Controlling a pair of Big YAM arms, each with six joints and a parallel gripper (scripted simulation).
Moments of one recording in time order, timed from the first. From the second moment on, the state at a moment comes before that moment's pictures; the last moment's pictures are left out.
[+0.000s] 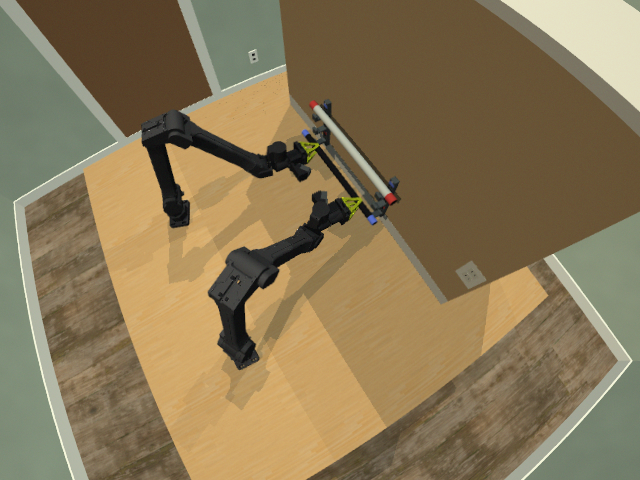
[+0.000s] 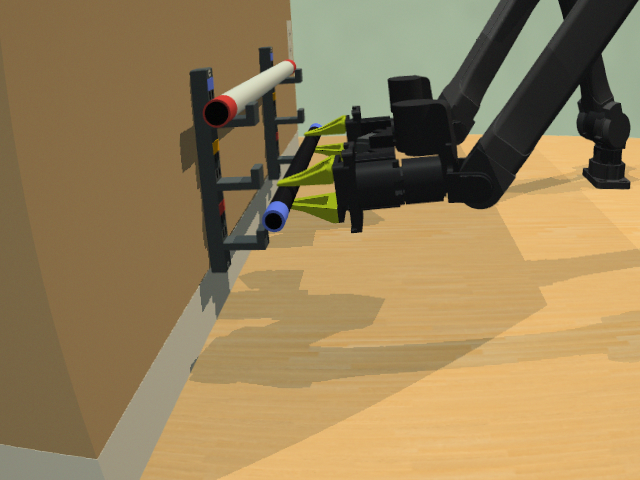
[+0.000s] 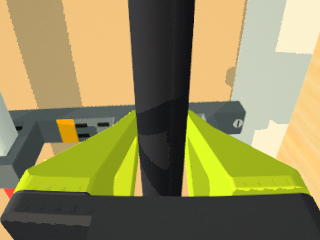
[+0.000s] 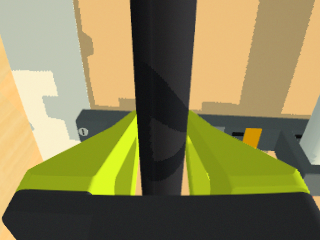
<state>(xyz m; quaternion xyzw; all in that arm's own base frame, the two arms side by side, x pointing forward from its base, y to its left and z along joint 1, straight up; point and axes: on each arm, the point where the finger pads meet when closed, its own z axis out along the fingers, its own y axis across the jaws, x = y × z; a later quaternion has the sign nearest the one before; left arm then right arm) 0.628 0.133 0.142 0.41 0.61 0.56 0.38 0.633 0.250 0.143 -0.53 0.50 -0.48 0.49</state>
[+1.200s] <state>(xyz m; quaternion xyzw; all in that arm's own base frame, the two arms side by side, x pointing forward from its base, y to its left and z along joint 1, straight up) 0.620 0.129 0.138 0.41 0.61 0.56 0.38 0.624 0.249 0.139 -0.53 0.50 -0.48 0.49</state>
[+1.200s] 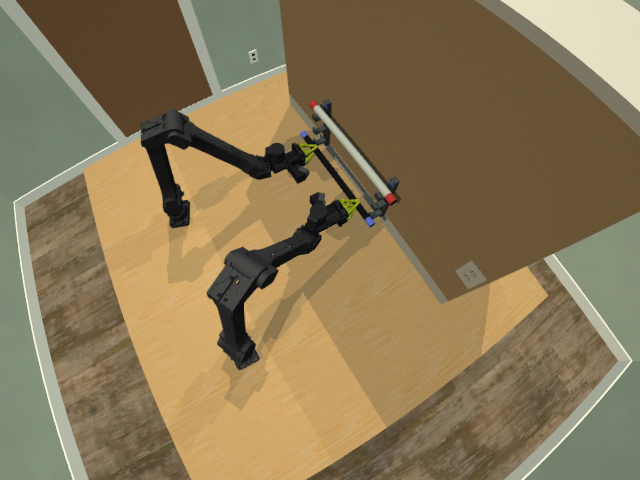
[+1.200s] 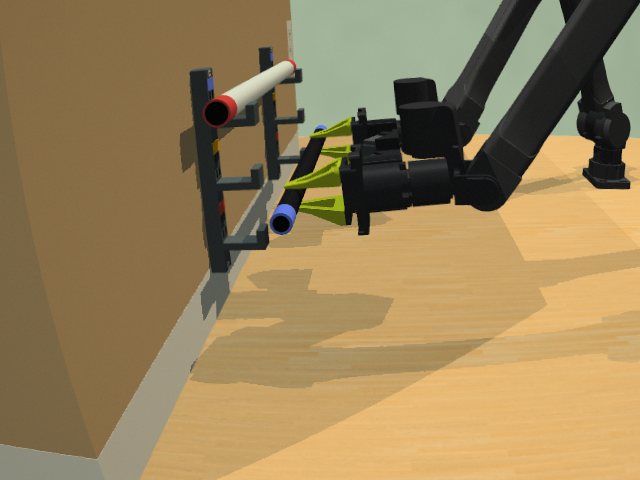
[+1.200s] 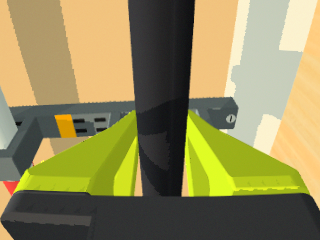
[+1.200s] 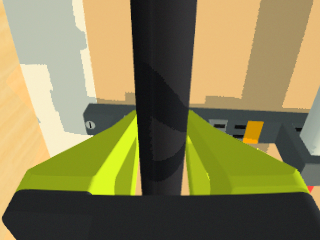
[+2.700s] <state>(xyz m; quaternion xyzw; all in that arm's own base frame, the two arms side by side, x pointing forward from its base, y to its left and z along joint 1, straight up) 0.556 0.104 0.143 0.41 0.61 0.56 0.38 0.555 0.248 0.144 -0.53 0.50 -0.48 0.49</state>
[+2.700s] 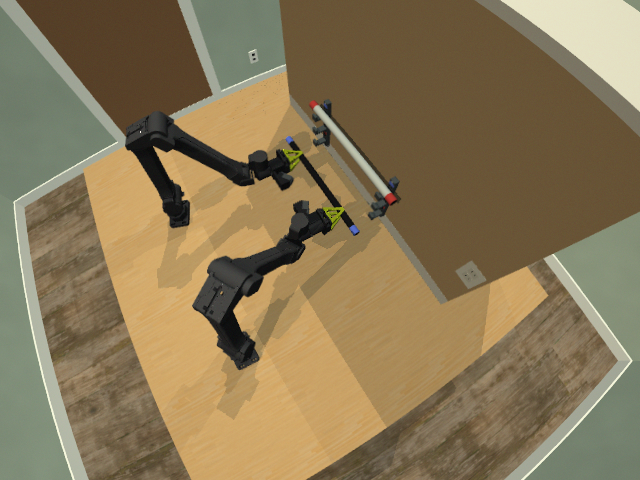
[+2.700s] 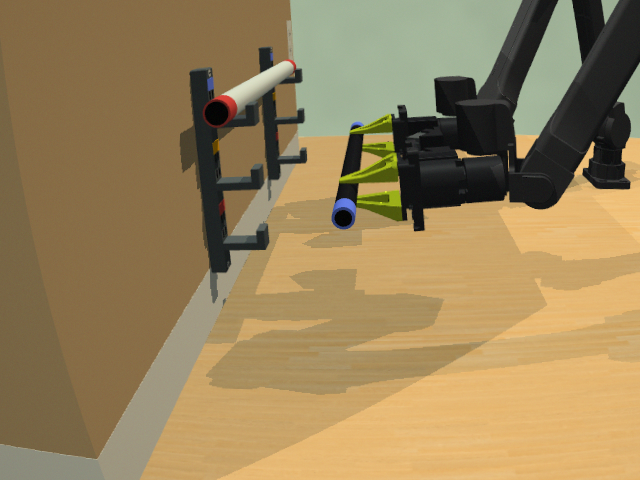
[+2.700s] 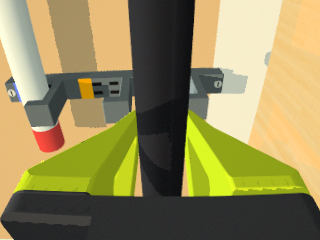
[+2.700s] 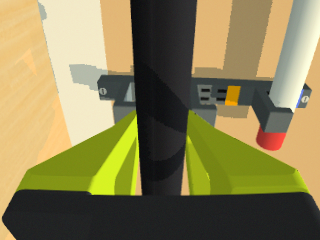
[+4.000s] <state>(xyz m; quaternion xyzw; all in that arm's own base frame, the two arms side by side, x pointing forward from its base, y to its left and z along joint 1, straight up) 0.506 0.084 0.144 0.41 0.60 0.57 0.38 0.501 0.246 0.144 -0.52 0.50 -0.48 0.50</state>
